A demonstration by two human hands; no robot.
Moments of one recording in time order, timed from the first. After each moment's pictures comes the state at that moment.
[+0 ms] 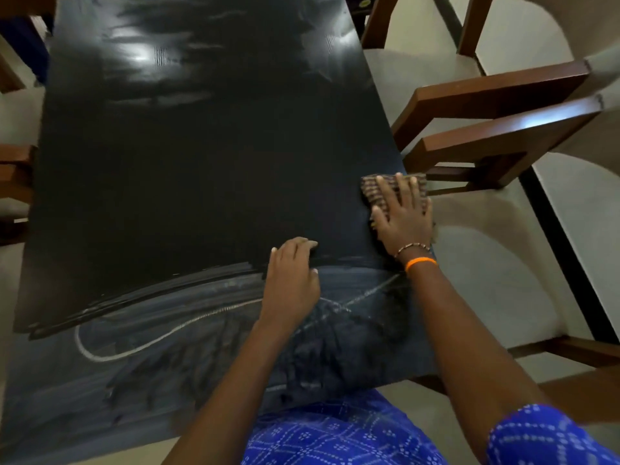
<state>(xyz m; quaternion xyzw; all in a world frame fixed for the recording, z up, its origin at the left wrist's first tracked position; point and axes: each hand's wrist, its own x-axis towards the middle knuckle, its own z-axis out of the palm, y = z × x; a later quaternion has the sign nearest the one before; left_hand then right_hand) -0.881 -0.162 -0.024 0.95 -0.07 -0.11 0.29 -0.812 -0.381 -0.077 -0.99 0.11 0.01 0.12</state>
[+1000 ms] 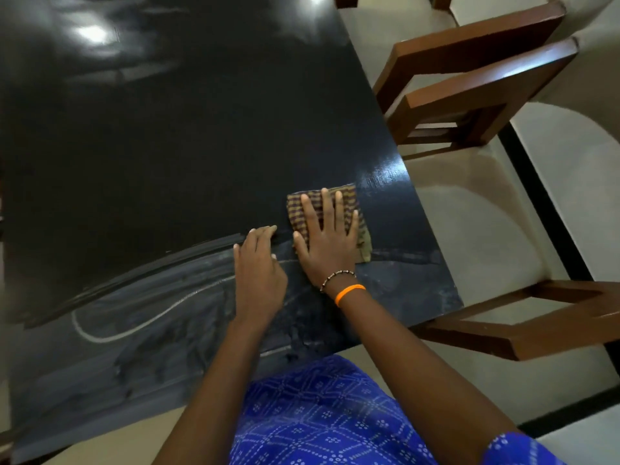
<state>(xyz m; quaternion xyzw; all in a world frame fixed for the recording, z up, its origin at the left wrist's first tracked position) -0.913 -0.121 -0.036 0.94 0.00 -0.08 0.33 -0.899 -0.243 -0.077 -0.99 0.07 0.04 0.14</state>
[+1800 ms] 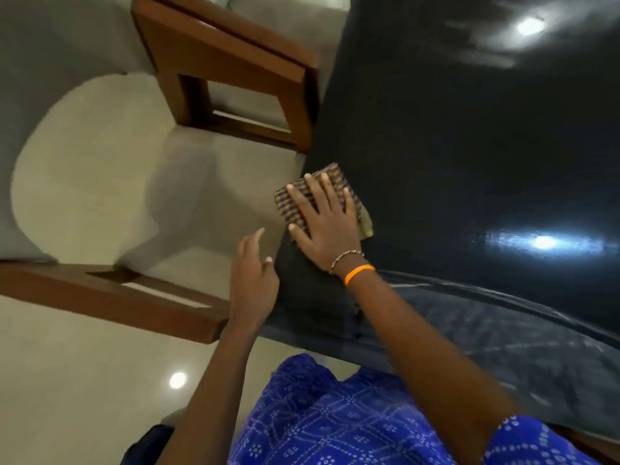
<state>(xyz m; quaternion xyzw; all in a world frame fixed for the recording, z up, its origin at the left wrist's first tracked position) -1.001 0.236 -0.047 0.85 0.32 0.00 0.41 -0.887 0.133 -0.079 -0.94 -0.31 0.08 0.14</state>
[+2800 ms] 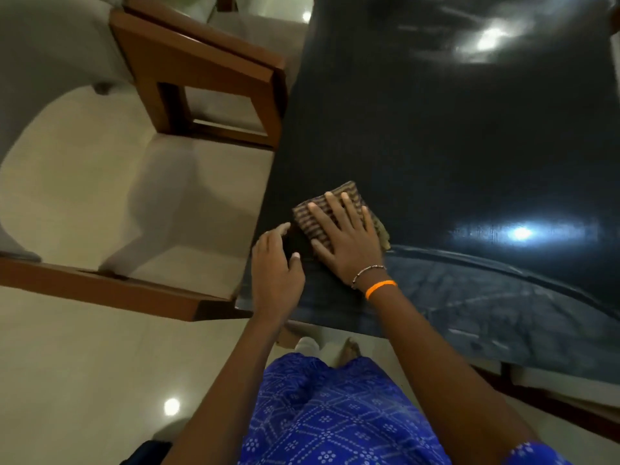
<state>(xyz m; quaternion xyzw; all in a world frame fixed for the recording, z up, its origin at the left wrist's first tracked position) -1.018 0.156 -0.025 0.88 0.25 0.02 0.41 -0.932 0.029 -0.078 -0.95 -0.28 0.07 0.12</state>
